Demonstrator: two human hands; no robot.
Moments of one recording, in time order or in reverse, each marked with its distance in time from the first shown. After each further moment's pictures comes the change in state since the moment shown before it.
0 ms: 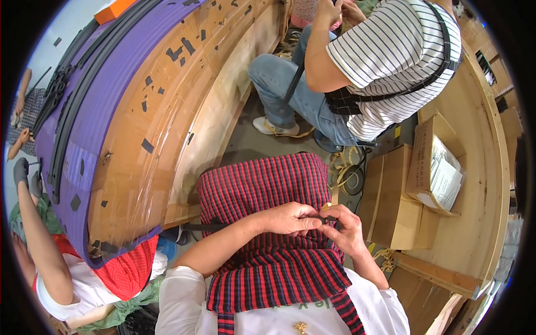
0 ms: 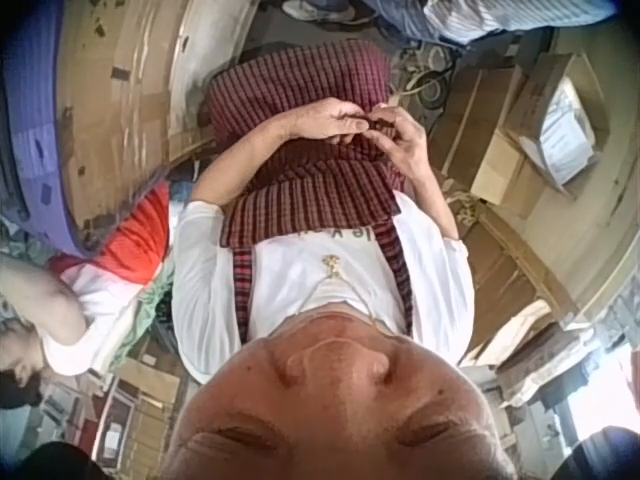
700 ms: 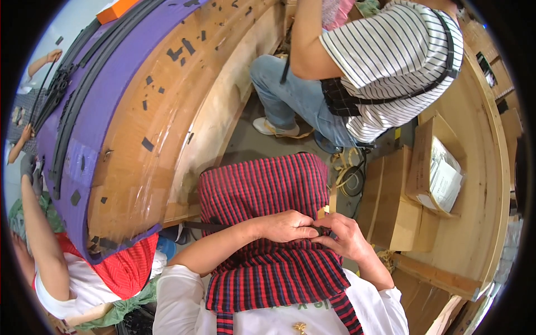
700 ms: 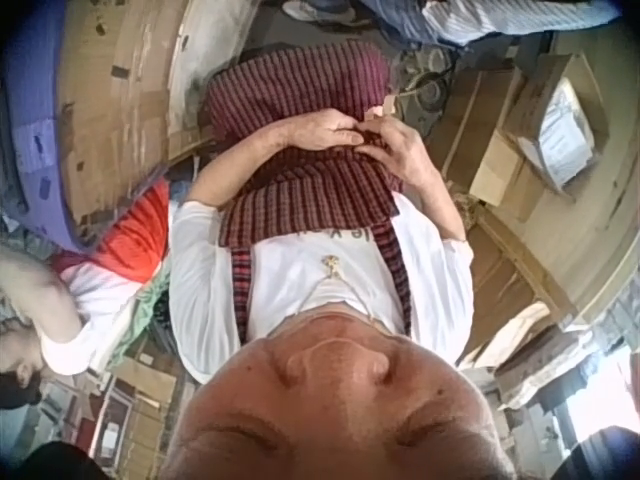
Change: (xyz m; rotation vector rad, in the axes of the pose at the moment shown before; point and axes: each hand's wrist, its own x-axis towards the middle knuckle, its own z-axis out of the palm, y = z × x) left_hand -0.003 0.007 0.007 0.166 -0.156 -0.048; right_hand -0.002 -0.017 -0.014 -0.197 -0.229 -0.160
